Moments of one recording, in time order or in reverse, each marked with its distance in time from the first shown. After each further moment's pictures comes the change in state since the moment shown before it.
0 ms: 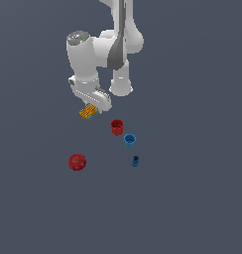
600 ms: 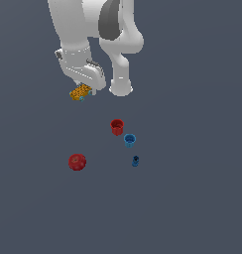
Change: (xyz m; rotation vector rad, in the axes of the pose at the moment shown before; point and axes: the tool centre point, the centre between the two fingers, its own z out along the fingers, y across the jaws) arm 0.003 0.016 -0.099 0.000 0.000 -0.001
